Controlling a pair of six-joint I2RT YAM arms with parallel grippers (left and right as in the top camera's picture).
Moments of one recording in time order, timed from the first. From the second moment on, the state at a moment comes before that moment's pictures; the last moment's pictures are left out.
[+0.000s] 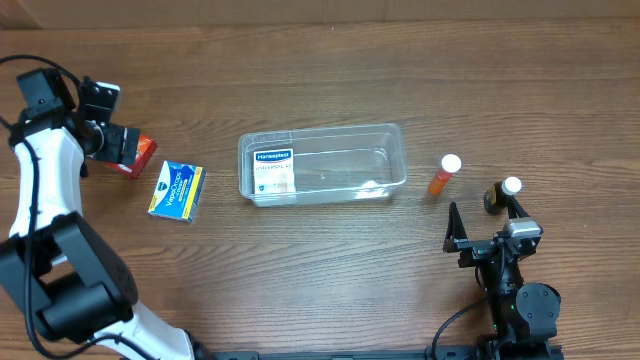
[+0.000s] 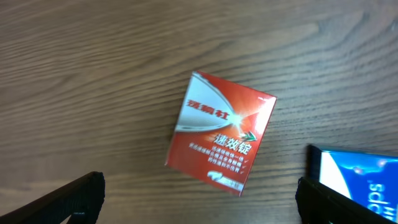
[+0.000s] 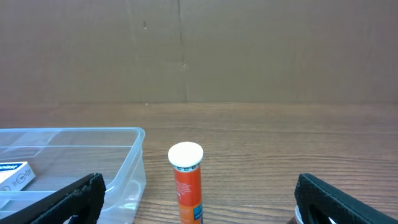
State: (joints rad) left arm 0.43 1.88 1.47 -0.70 0.05 0.61; right arm 0.06 0.01 0.02 -0.04 -0.05 0.04
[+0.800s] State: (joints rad) left arm 0.43 2.12 1.47 -0.55 0.12 0.74; right arm 0.06 0.01 0.02 -0.04 -0.05 0.04
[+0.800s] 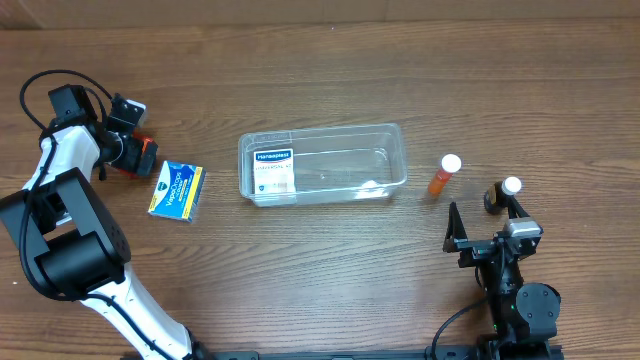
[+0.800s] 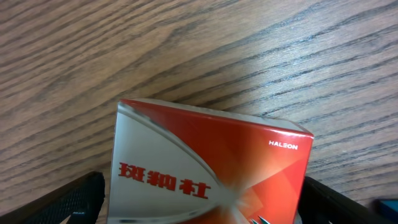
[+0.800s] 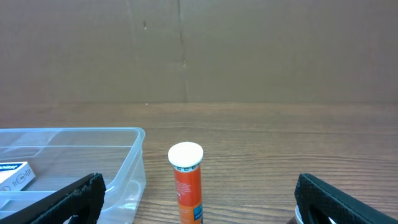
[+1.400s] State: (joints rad) left arm 0.43 2.13 1.47 -0.56 0.12 0.70; right arm 0.06 0.01 0.02 -0.04 -0.05 0.04
